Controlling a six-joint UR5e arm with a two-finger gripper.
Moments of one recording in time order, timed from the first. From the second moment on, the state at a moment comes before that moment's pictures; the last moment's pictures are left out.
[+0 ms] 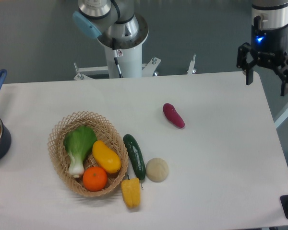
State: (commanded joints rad) arm 2.88 -1.74 -1.47 -1.06 1.37 1.67
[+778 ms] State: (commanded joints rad) arm 2.86 -1.60 -1.77 -0.93 1.37 1.51
